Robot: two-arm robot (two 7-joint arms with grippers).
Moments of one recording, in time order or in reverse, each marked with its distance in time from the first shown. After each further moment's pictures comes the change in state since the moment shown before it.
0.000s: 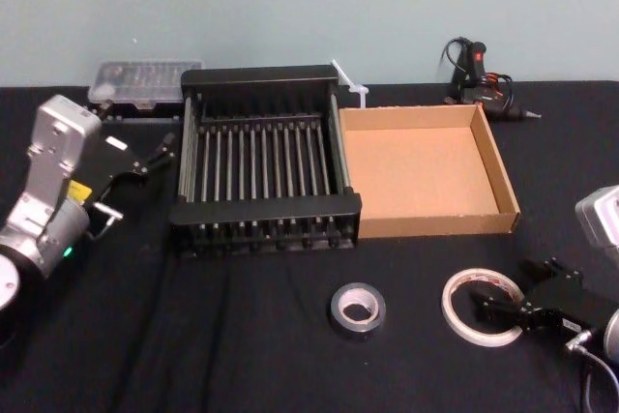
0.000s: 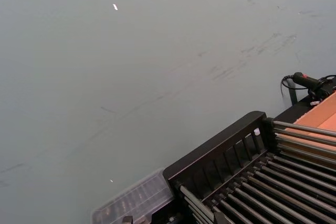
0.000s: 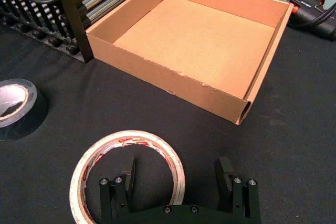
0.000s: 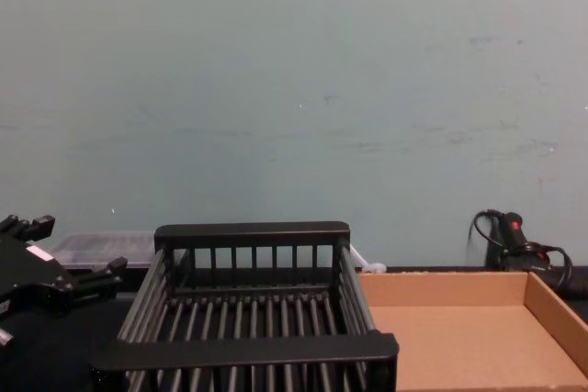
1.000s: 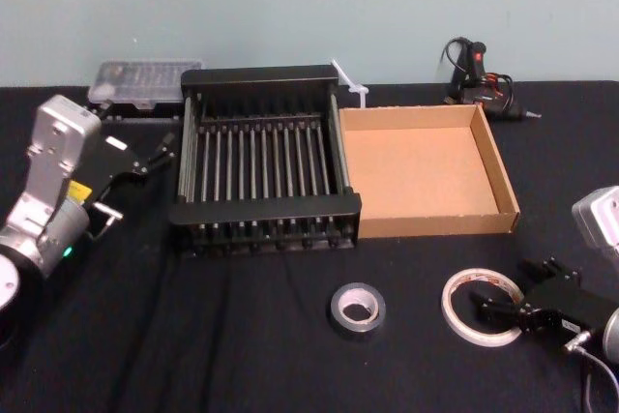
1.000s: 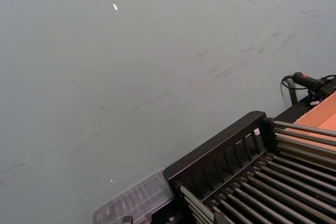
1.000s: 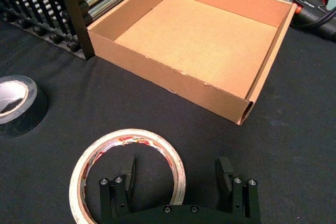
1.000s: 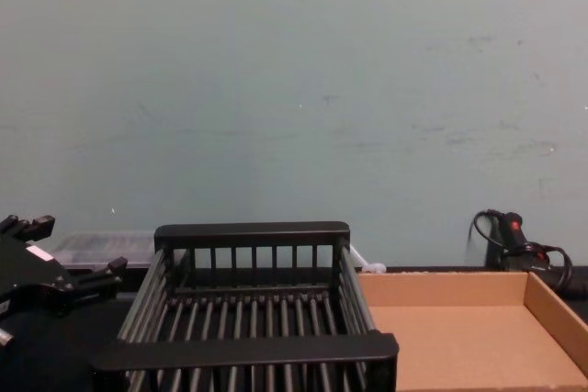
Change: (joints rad) left arm 0.000 0.000 0.000 0.000 0.000 0.000 0.000; right arm 0.002 -0.012 0.008 0.004 -0.032 0.006 0.021
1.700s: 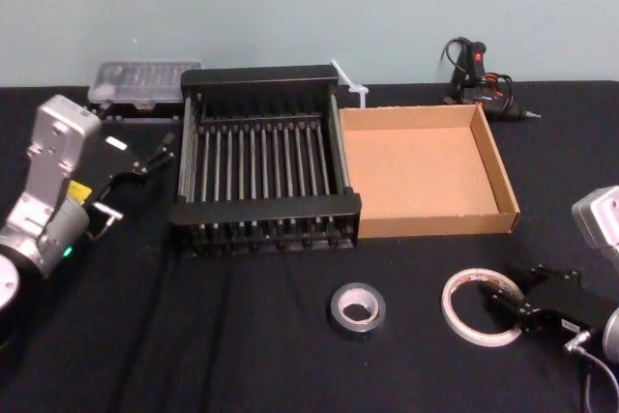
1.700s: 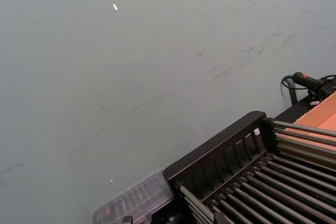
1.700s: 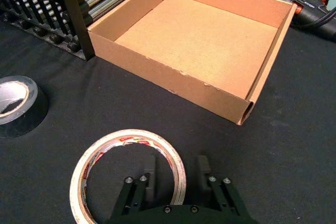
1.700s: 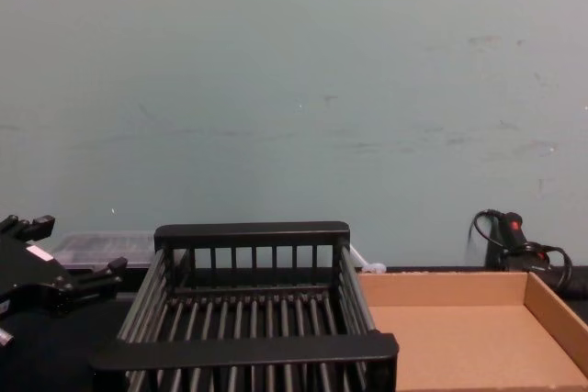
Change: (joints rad) left arm 0.000 0.000 0.000 0.000 0.000 0.000 0.000; right arm 0.000 0.001 -0.001 -0.001 0.002 -0.001 -0.001
